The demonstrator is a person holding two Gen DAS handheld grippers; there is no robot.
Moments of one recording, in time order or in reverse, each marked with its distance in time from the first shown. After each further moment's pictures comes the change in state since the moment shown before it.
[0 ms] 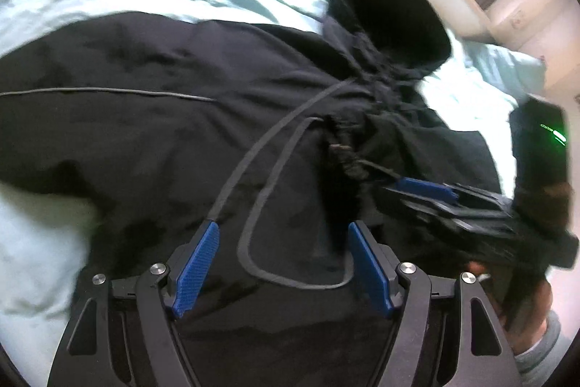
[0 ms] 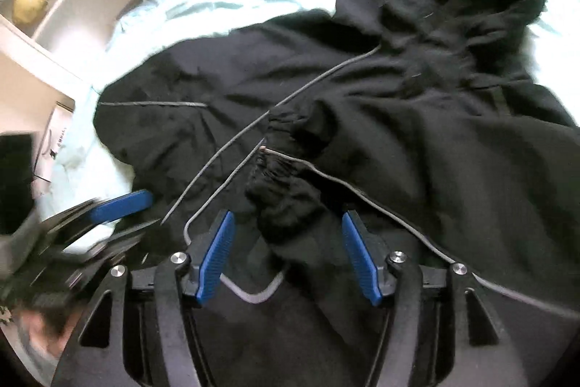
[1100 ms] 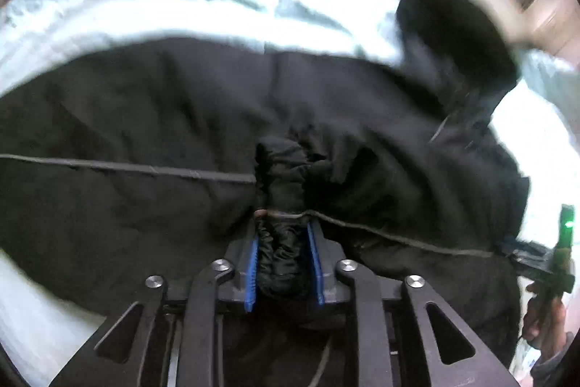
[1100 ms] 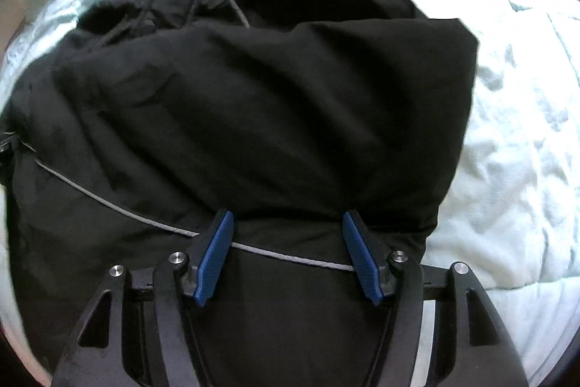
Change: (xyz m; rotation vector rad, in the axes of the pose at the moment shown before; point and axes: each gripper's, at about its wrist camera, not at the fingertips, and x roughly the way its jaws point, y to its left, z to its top) left arm 0.011 0.070 0.056 0.012 -0.057 0.160; right arm -0.016 -0.136 -0.048 0.216 0.067 -0.379
